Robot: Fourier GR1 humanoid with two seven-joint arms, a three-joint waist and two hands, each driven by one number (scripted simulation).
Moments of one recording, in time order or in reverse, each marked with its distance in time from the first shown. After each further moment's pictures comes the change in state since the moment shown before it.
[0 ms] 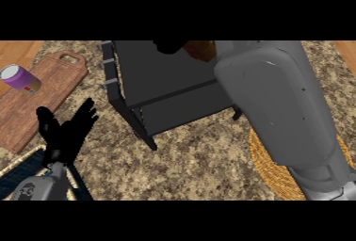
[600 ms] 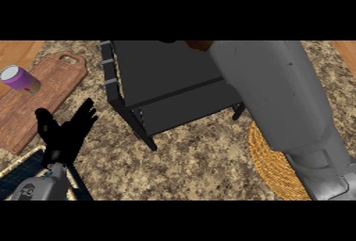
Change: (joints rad) left arm 0.004 -0.007 0.011 0.005 -0.007 -0.011 -0.016; right arm -0.061 -0.011 -0.023 0.158 0.022 0.000 -0.141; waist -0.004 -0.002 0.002
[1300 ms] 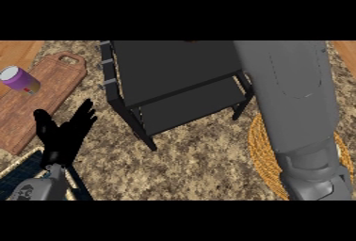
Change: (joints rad) left arm 0.008 0.002 0.006 -0.008 -0.001 -0.014 0.002; right arm -0.015 0.084 -0.246 -0.043 -0.163 -0.200 0.094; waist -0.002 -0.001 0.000
